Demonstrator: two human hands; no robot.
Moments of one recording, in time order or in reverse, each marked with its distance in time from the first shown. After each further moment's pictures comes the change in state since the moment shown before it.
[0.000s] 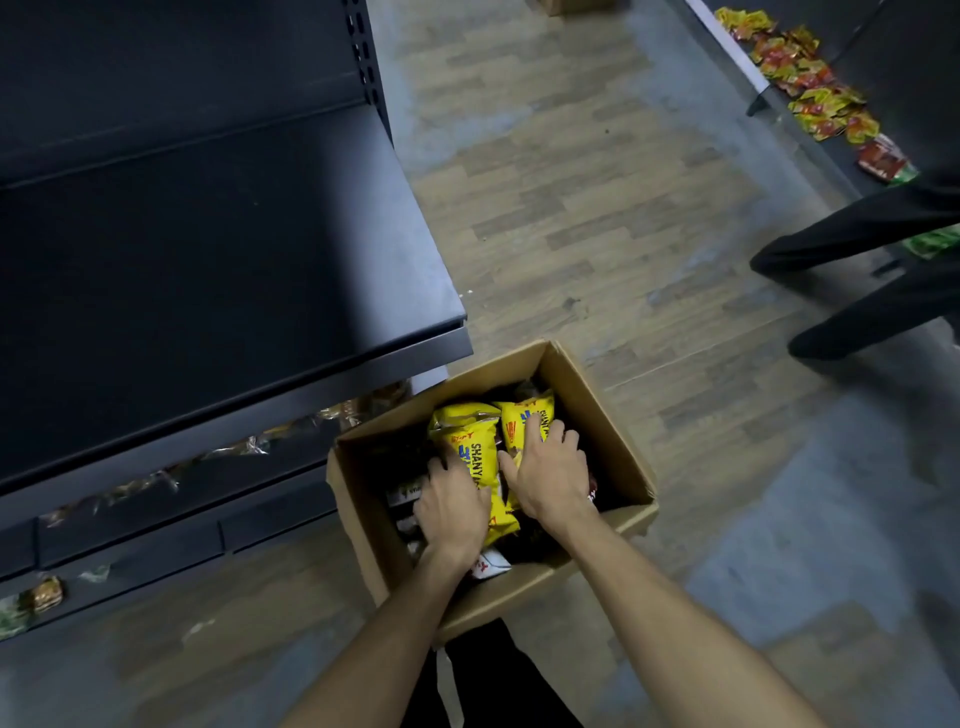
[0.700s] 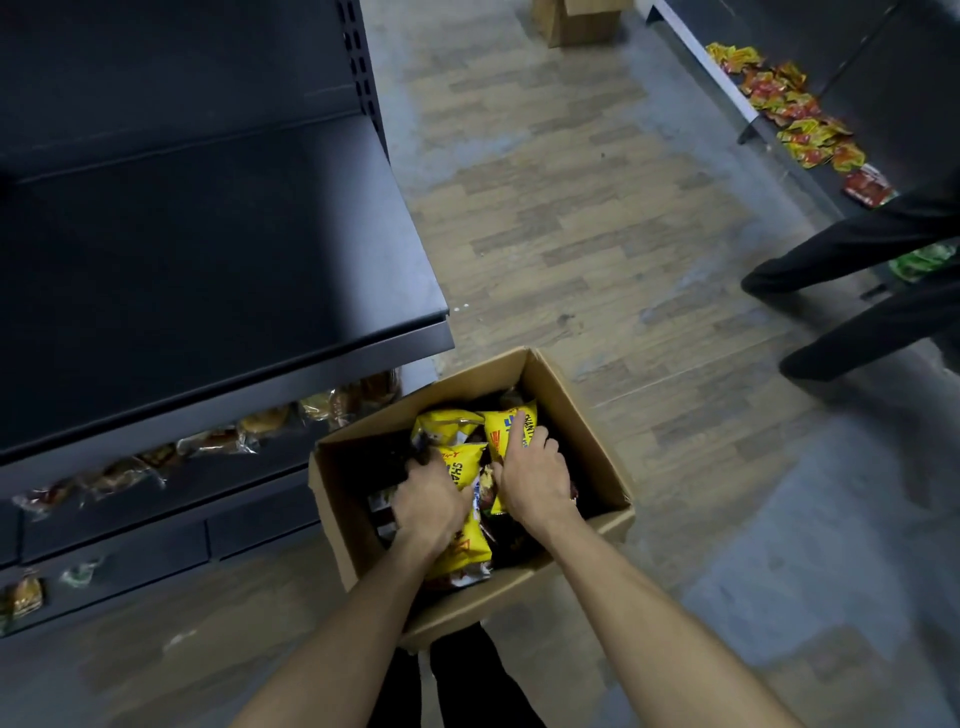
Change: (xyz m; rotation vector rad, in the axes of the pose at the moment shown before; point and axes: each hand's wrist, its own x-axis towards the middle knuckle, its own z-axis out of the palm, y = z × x) left_hand 0.005 -0.006 -0.006 0.028 -0.099 -0.001; right_hand -0.002 0.005 0.002 -0.039 -0.033 -0.091
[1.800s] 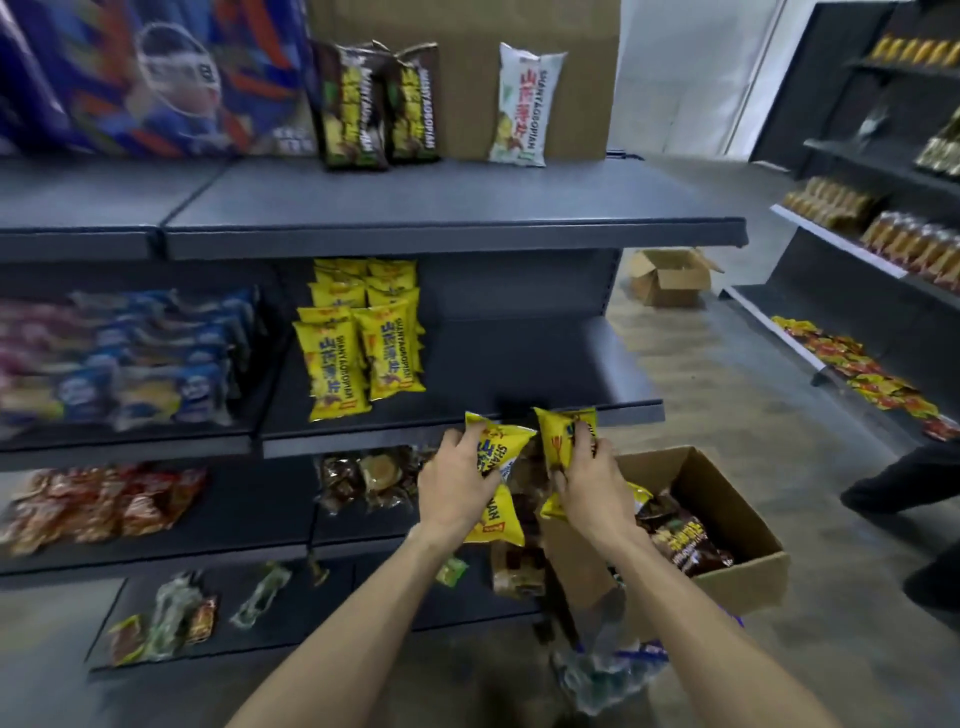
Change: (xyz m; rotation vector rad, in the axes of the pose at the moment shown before) left_hand -0.208 -0.274 -0.199 -0.234 0.764 0.330; right_hand -0.245 -0.234 -0.126 0.318 0.496 -0.220
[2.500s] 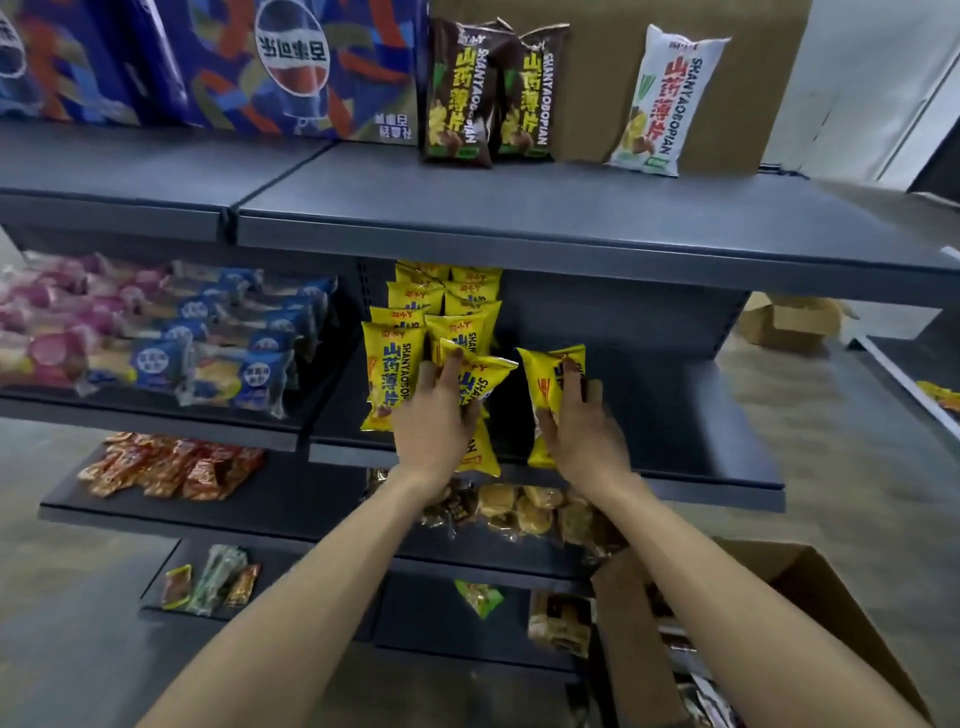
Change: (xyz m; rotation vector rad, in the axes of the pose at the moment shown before) left_hand 0.107 -0.063 -0.047 0.232 0.316 -0.166; right_hand 0.136 -0.103 0.019 0.033 0.045 -0.337
